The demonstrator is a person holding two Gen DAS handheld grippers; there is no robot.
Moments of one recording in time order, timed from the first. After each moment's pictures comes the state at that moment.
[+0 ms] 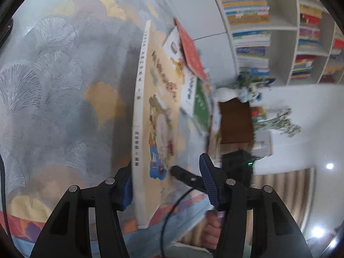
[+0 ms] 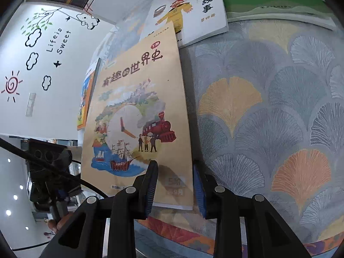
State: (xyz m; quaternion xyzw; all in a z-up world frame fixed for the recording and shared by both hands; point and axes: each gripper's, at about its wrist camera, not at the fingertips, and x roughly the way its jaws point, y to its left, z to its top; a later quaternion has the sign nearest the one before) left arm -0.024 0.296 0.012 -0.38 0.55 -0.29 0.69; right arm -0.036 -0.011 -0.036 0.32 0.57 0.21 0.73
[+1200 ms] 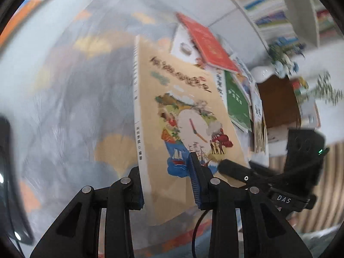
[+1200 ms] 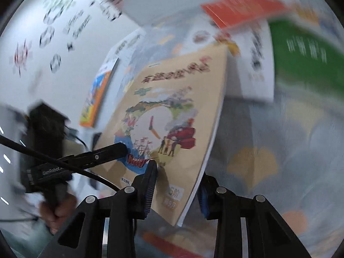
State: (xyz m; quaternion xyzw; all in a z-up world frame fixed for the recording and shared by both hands) left arm 0.016 0.262 0.055 -0.20 0.58 -0.24 0.75; right arm -0.007 0.023 0.028 0.18 0.53 0.23 0.79
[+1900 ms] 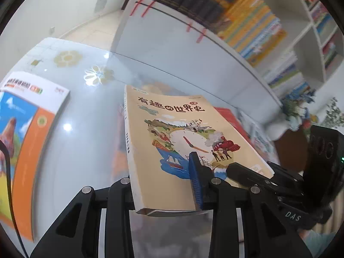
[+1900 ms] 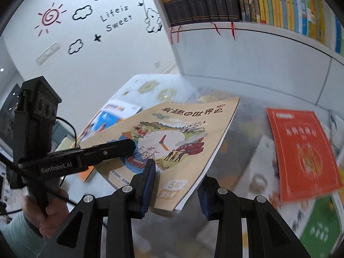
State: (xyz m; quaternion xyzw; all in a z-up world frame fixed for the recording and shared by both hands) left arm 0.182 0.352 0.095 -0.18 0.46 -0.18 0.85; right arm 0.149 0.129 0.114 0.04 0.40 0.27 0.88
